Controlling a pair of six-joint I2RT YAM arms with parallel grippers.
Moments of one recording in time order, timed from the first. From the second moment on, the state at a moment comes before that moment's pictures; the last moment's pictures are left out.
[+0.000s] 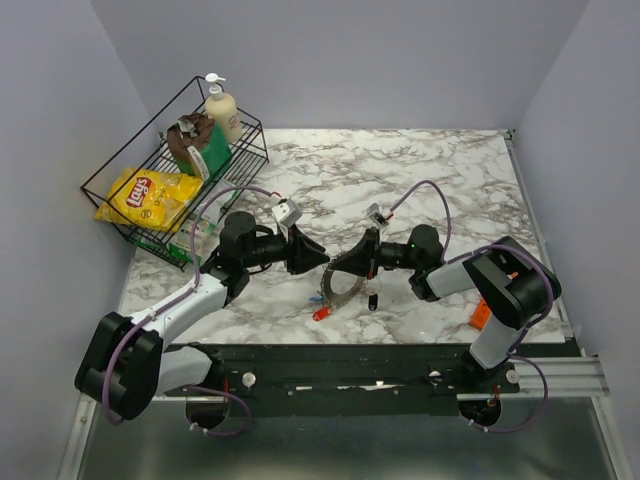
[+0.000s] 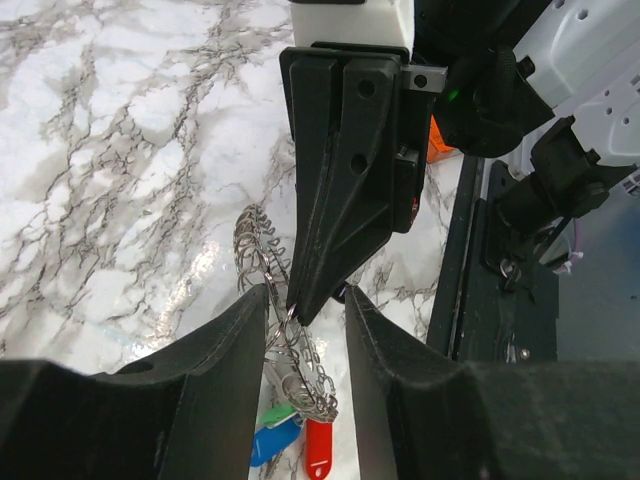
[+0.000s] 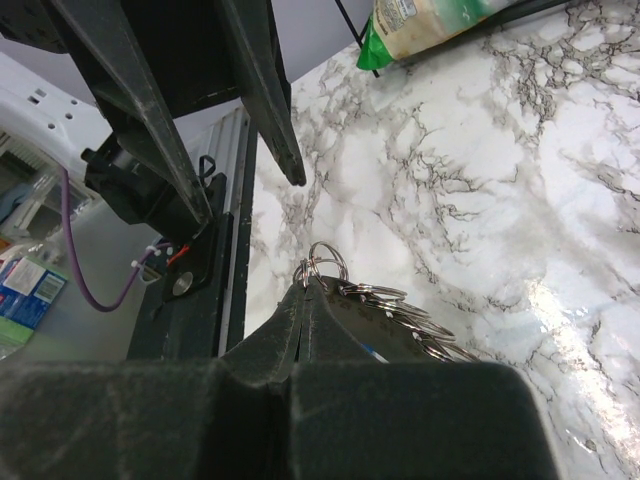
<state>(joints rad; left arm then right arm) -0.47 1.17 0.55 0.45 0.79 -0.27 0.55 1.73 0.50 1.29 -0.92 0.55</state>
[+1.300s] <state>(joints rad) -0.44 1.26 0.48 0.56 0.85 -0.34 0.55 1.73 0.50 1.29 -0.92 0.55</state>
